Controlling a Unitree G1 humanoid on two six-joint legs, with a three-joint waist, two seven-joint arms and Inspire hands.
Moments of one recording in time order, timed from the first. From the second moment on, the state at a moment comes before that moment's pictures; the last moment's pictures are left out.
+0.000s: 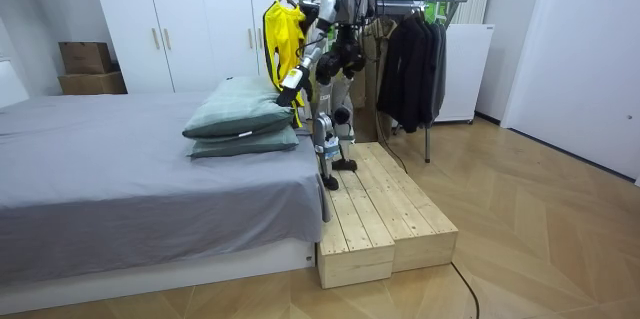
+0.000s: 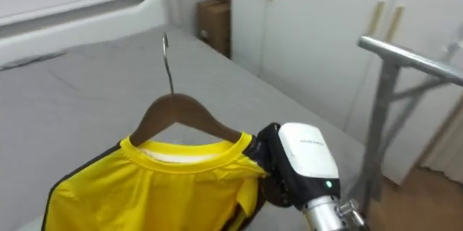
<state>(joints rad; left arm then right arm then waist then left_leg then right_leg) 0.16 0.24 0.07 1.13 0.35 0.14 0.34 0.09 -0.37 0.25 -0.09 -0.76 -0.06 -0.23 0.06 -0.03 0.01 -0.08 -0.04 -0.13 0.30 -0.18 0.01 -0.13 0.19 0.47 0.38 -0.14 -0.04</state>
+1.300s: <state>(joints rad) 0.16 0.21 0.19 1.19 0.14 0.37 0.44 -0.05 -0.29 0.32 -0.03 -0.76 0.02 -0.08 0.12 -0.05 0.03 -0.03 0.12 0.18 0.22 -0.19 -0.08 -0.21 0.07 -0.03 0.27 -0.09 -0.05</state>
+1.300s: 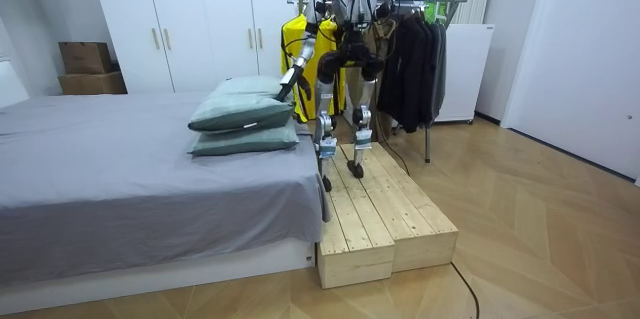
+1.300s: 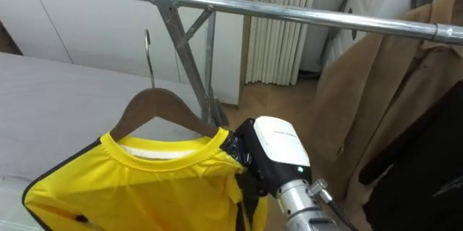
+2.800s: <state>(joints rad) 0.23 0.19 0.23 1.26 -0.02 0.27 0.45 0.00 -0.32 0.09 -0.02 -0.62 0.02 -0.19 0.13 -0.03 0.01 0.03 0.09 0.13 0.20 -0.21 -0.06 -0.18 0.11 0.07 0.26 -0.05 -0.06</state>
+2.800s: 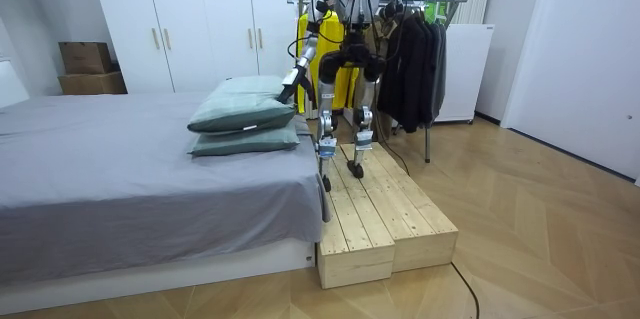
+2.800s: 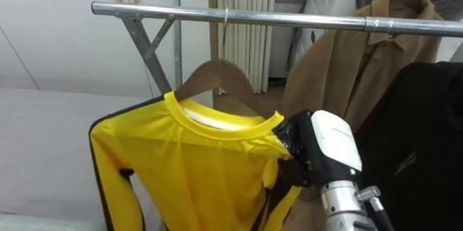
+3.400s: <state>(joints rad) 0.24 0.19 0.30 1.21 -0.02 0.26 0.44 -0.10 -0.36 0.03 0.03 -0.44 0.04 -0.19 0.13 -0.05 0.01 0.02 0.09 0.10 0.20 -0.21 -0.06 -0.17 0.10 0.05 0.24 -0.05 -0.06</state>
